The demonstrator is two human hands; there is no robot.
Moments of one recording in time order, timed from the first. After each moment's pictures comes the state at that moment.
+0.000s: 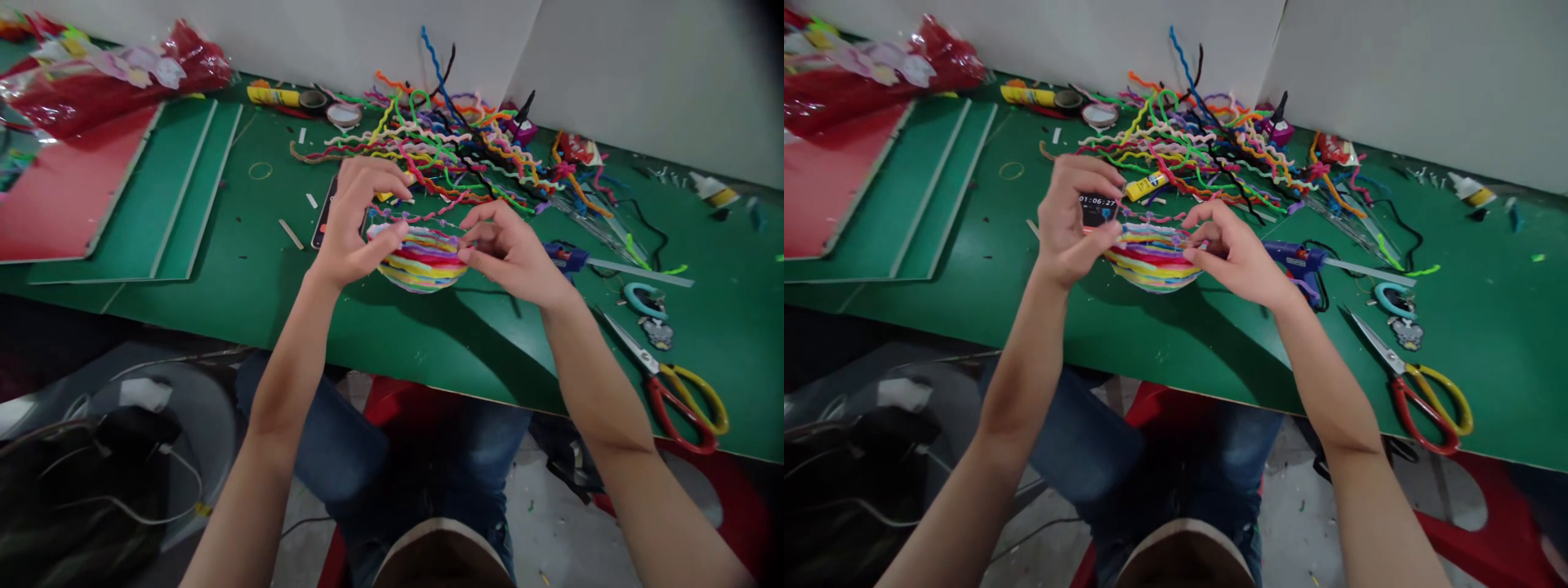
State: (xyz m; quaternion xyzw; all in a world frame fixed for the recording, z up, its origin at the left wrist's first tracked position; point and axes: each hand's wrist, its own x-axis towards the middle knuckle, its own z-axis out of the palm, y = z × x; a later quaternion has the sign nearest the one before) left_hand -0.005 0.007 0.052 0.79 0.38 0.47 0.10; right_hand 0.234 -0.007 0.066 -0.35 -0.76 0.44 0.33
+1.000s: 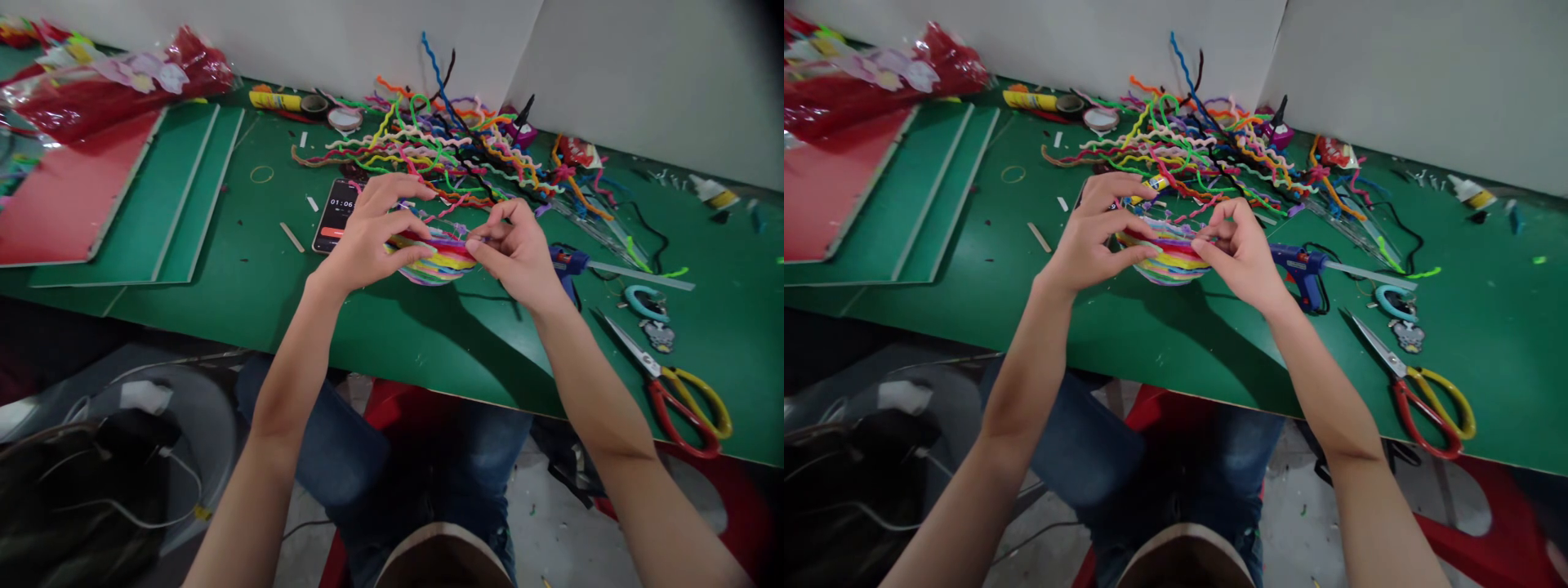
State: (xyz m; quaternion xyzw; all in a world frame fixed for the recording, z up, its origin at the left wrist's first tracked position) left_hand 0.004 0.013 0.050 0.85 0.34 0.39 0.08; right_hand 0.232 -0.005 0.054 -0.41 -0.69 0.43 0.42
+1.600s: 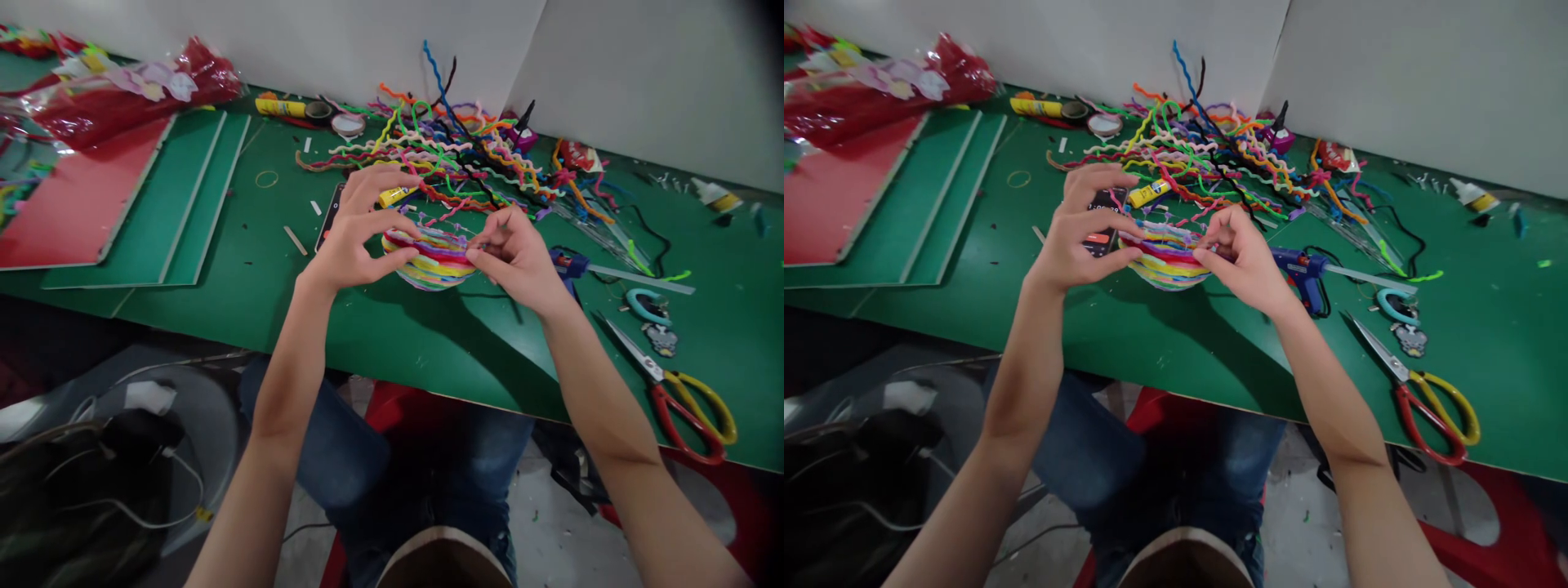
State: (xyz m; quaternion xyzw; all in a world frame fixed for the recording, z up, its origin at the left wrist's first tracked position) left_hand -0.012 0.009 0.059 0.85 0.35 0.39 0.04; right_hand 0.236 -0.007 0.058 -0.39 -0.70 0.44 0.39
